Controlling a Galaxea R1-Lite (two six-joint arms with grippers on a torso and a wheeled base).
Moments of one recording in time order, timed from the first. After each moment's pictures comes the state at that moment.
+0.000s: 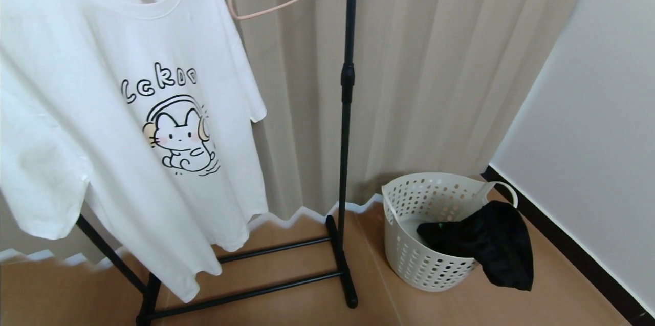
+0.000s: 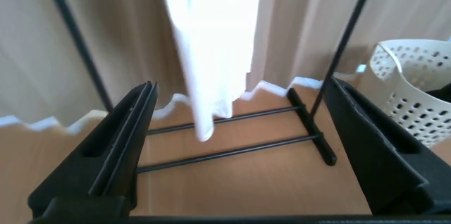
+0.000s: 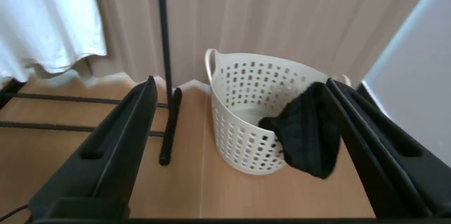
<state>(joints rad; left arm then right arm) 0.00 0.00 -0.01 0.01 -0.02 0.01 0.01 0.00 0.00 -0.01 0.14 -0.06</state>
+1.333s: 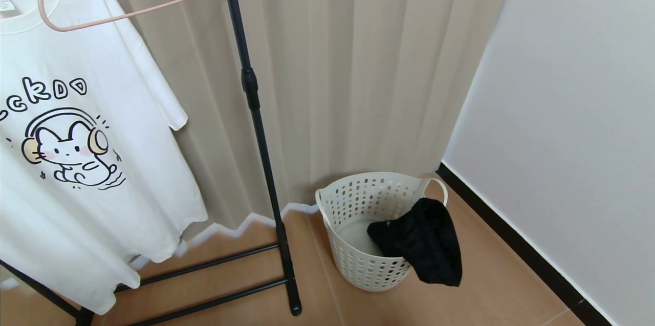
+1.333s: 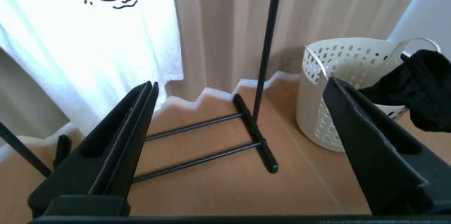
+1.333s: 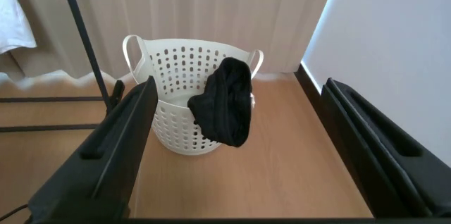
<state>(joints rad) 0.00 0.00 -0.01 0.01 -0.02 0.01 0.01 0.00 0.00 -0.01 0.14 -0.06</state>
